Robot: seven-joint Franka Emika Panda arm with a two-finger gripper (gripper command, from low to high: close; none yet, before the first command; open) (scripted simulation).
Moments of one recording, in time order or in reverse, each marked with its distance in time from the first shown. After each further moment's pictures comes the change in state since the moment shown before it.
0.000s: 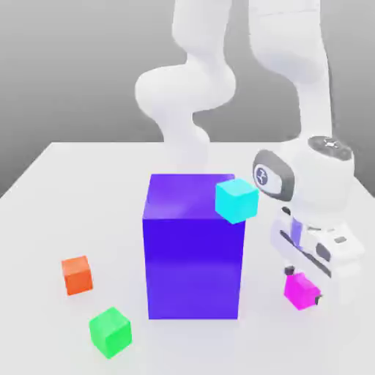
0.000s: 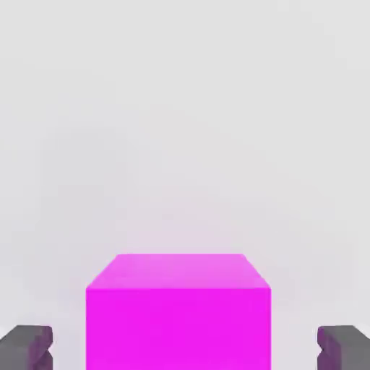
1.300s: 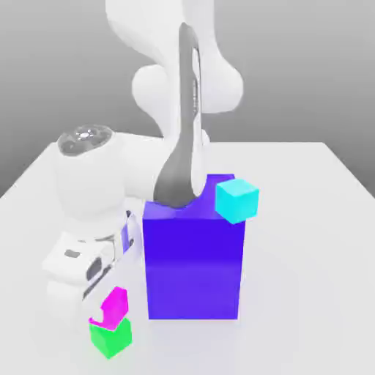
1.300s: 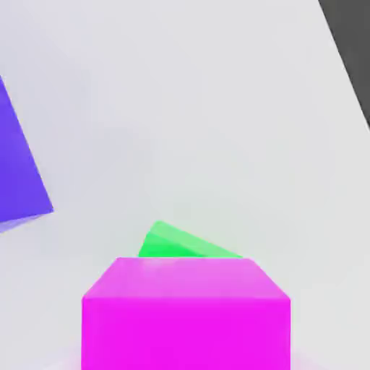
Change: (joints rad) arm -0.667 -0.081 -0.203 0.135 0.137 -0.226 -0.201
